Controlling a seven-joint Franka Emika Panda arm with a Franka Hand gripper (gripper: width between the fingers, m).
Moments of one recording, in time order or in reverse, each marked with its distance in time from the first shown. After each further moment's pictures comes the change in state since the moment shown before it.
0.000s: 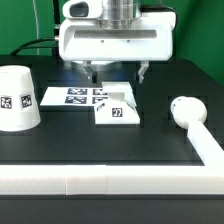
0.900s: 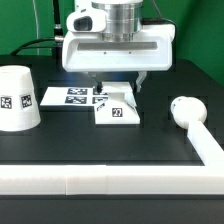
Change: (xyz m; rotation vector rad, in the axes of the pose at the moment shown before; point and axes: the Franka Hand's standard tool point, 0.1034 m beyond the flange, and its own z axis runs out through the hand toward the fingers) arm -0.009 -0.001 0.019 -0.003 -0.017 -0.047
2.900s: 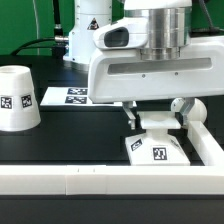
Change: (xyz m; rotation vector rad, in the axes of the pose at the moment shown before) arm 0.169 -0.057 -0.009 0.038 0.126 -0.032
